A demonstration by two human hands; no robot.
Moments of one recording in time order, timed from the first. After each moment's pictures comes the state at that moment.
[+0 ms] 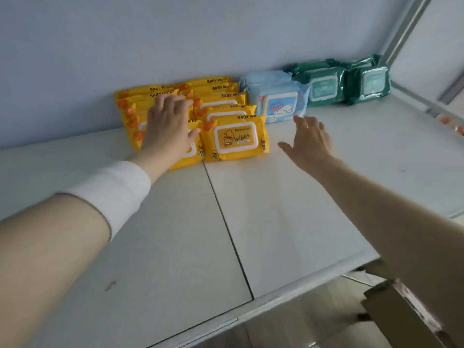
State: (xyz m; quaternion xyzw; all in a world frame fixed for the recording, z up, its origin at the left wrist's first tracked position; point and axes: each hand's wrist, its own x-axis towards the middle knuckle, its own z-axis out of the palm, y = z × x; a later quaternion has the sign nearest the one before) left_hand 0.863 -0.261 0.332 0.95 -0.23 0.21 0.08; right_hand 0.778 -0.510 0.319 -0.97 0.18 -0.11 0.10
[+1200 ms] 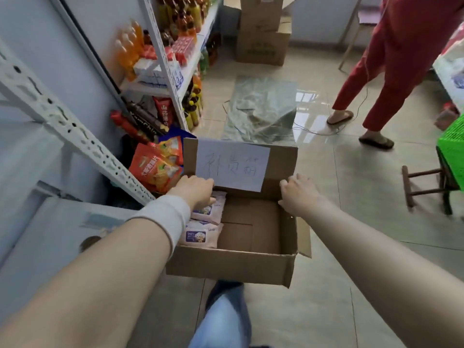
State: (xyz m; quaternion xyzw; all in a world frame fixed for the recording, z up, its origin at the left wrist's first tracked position) left_hand 0.409 -0.986 0.133 0.63 -0.71 -0.16 -0.25; right_hand 0.181 -1.012 0.137 -0.79 0.55 0.26 0.06
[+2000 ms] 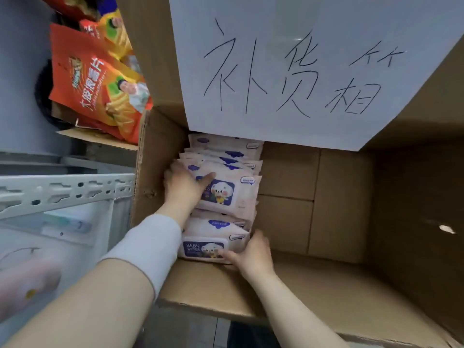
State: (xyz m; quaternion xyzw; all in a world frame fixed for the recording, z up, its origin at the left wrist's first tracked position) left_hand 0.519 -1.073 -0.291 0.88 -0.34 -0.34 -0.07; right_hand 0.355 -0.989 -0.284 -0.37 0.68 0.11 0.63
